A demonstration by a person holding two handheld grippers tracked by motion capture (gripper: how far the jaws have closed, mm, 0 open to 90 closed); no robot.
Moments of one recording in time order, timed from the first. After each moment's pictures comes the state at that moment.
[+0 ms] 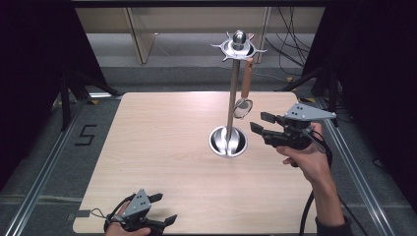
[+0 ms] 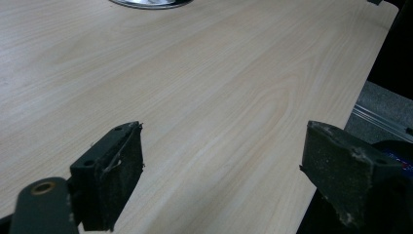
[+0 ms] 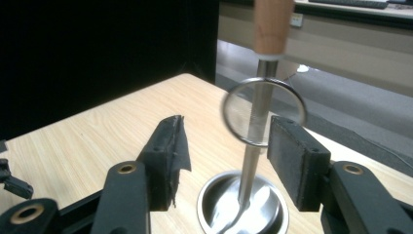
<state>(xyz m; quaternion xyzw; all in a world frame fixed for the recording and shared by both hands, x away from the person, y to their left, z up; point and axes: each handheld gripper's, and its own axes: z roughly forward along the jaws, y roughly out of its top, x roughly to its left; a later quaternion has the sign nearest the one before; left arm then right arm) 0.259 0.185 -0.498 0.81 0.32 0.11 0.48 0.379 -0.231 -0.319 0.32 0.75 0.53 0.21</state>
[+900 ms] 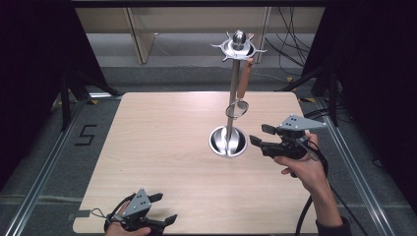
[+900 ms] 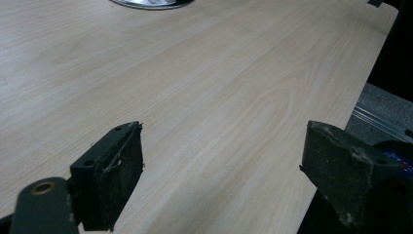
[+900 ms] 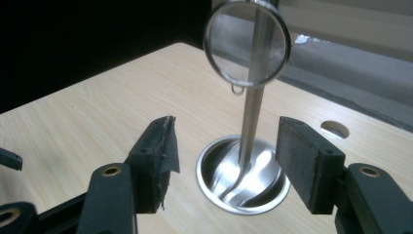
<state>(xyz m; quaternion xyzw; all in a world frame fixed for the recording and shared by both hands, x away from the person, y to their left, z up) 0.260 0.184 -0.498 0.80 0.32 0.11 0.49 0.377 -0.231 -0.352 0.34 0.77 0.49 0.20</state>
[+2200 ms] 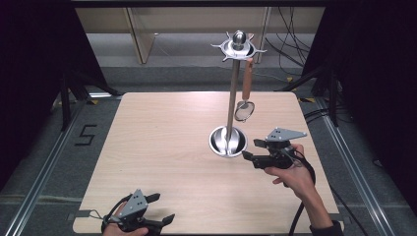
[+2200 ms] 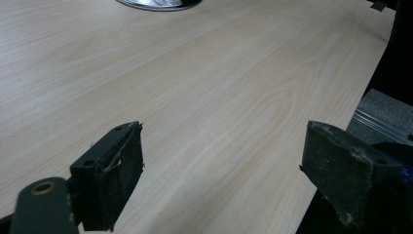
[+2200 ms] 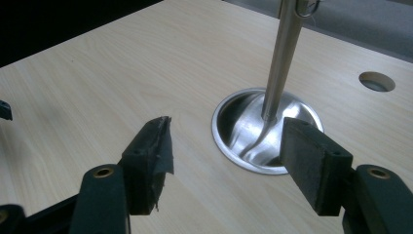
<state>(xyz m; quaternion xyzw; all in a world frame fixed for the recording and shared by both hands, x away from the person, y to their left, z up) 0.258 0.191 -0.497 0.80 0.32 0.12 0.49 0.381 -0.218 -0.398 0.34 0.81 0.45 0.16</state>
